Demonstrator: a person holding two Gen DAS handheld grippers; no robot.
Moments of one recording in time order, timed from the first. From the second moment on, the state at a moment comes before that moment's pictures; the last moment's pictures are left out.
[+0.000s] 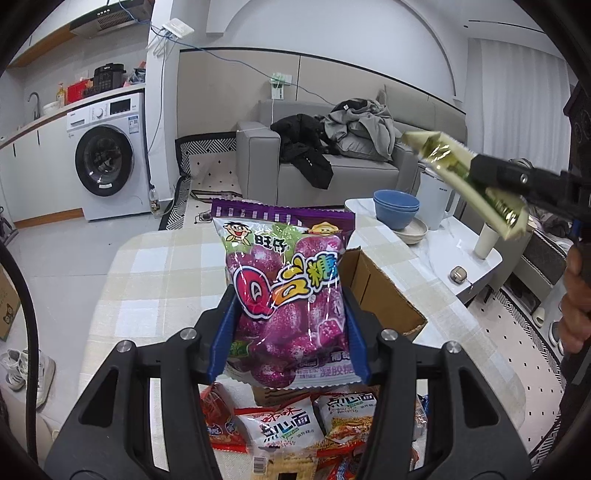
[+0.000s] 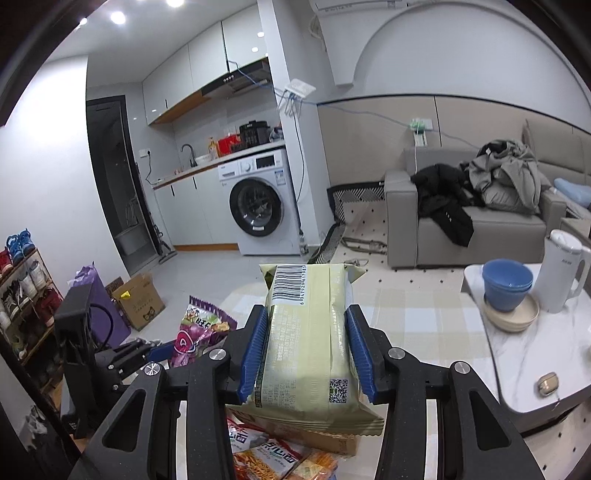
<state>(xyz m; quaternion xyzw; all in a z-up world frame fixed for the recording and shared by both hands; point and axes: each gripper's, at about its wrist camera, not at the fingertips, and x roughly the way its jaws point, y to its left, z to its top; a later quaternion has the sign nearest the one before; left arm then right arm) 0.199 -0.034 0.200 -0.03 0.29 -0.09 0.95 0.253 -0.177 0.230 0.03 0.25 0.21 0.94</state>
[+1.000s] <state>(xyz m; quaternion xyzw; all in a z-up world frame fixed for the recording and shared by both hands) 0.294 -0.058 0.095 -0.01 0.36 -0.10 0.93 0.313 -0.149 0.107 0.03 0.35 0.23 0.91</state>
